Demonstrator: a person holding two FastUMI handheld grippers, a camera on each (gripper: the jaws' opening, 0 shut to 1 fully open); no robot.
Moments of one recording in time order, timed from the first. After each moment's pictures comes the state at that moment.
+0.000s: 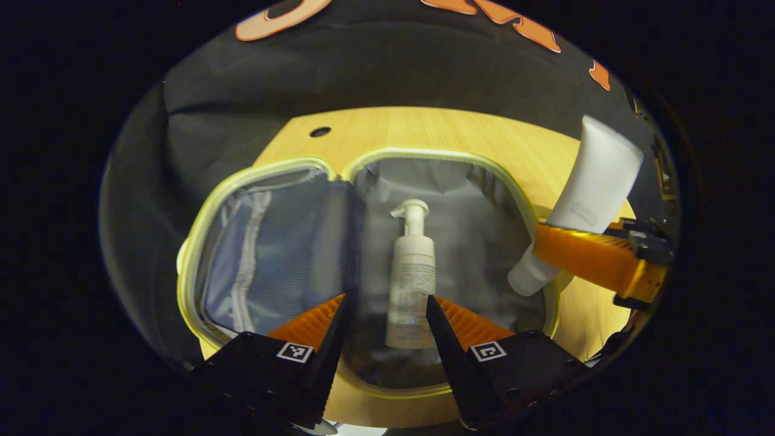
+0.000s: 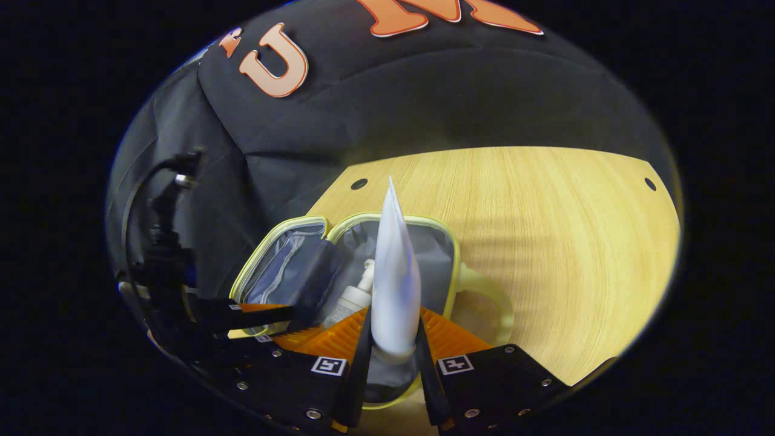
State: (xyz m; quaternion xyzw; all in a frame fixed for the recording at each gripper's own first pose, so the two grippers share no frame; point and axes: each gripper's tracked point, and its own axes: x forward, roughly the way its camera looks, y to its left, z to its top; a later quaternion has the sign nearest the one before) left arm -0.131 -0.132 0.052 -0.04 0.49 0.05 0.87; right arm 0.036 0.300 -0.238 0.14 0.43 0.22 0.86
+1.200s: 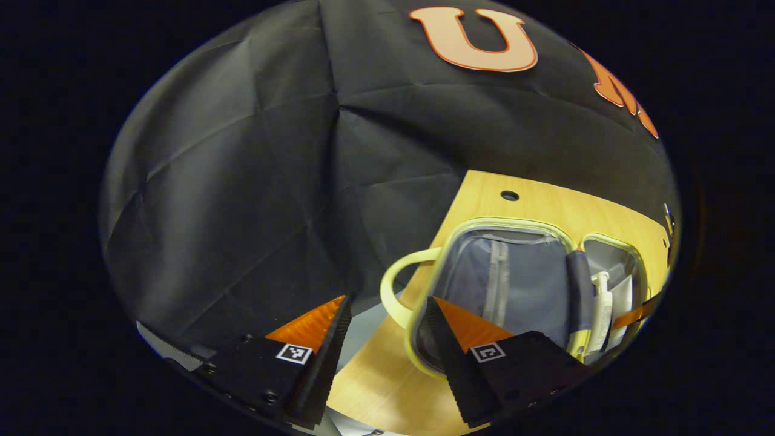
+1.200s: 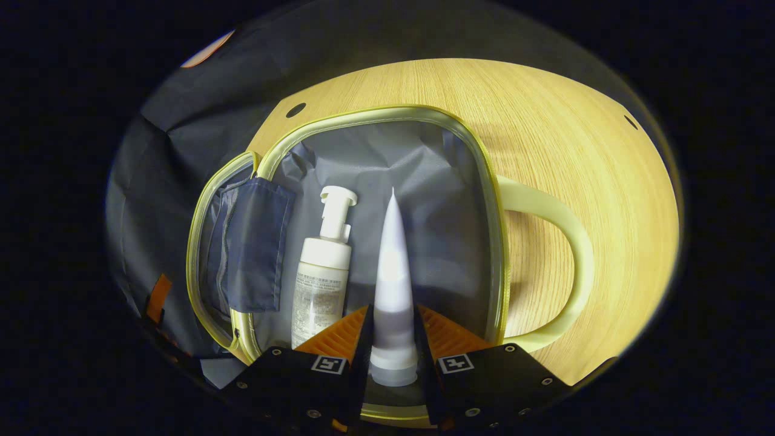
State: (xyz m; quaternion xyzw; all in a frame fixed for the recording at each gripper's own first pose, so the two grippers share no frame) left arm -0.215 0.177 0.084 -0.06 0.37 0.30 0.88; right arm 0.001 0.334 -0.316 0.12 0.62 0.10 0.77
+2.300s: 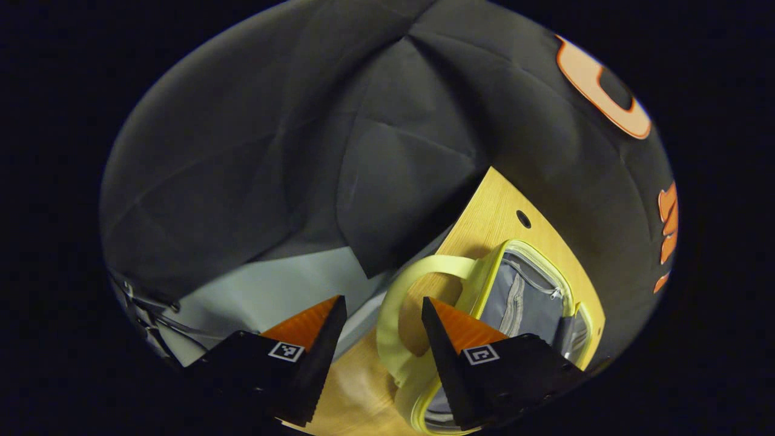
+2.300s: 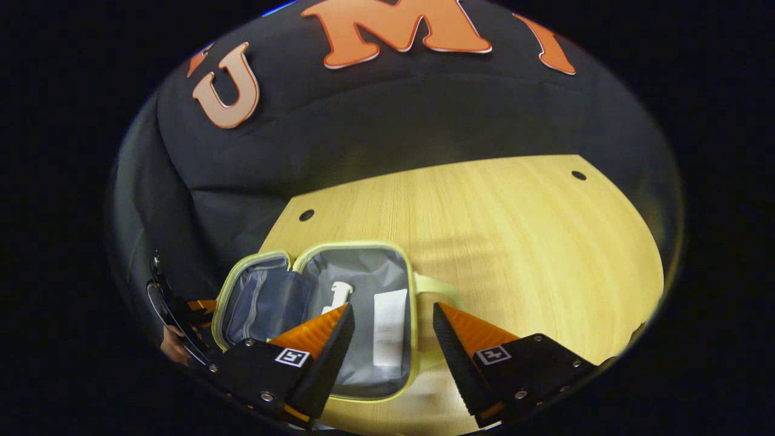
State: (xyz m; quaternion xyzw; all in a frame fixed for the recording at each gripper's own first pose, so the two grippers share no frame) left arm -0.179 0.230 -0.007 -0.36 0.40 0.23 0.81; right arm 0.036 0.242 -0.175 0.14 0.38 0.04 0.91
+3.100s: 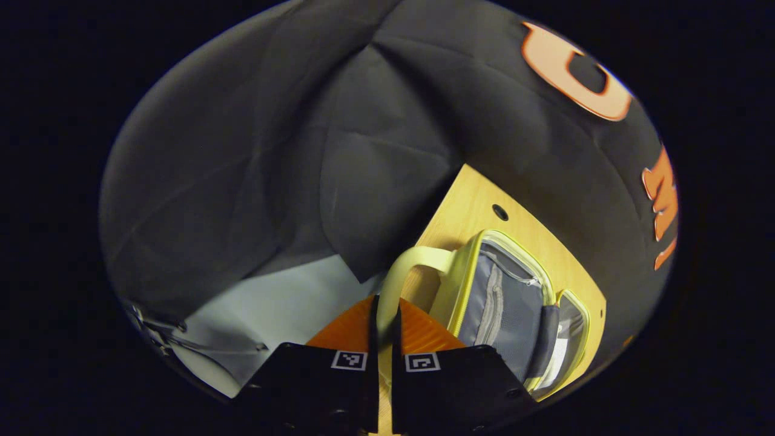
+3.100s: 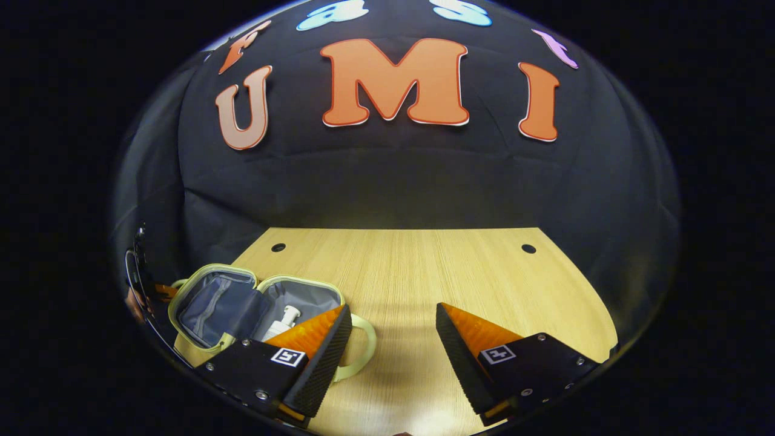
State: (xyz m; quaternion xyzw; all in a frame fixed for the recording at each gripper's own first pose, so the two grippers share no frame) left arm -0.167 0.219 0.044 -0.27 0.38 0.20 0.86; right arm 0.027 0.154 -0.117 0.03 0.27 0.01 0.96
